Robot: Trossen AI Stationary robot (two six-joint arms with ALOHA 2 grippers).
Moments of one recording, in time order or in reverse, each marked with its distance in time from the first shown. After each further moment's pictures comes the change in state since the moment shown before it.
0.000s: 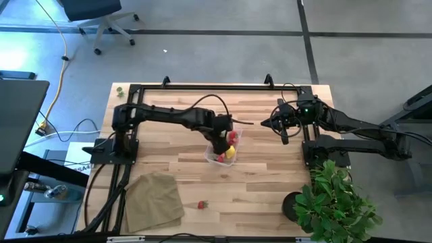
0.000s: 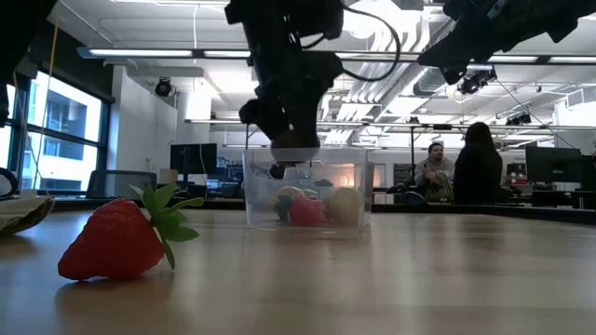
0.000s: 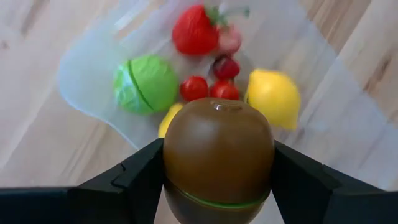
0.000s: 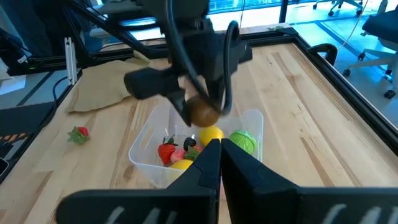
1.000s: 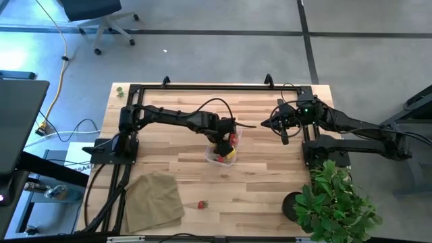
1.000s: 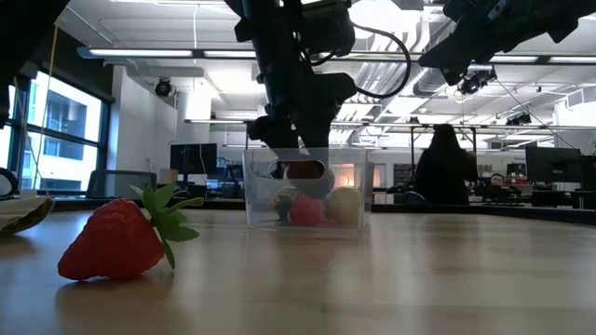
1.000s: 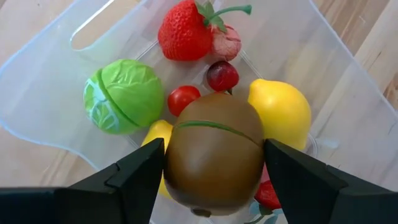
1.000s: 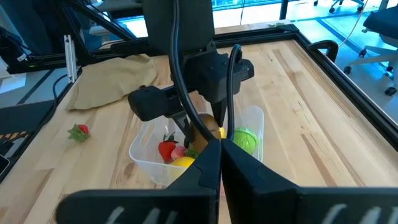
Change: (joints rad) left arm 0.001 0.083 0.000 0.075 0.006 0.000; right arm 0.000 0.000 0.000 -0.011 0.000 0.000
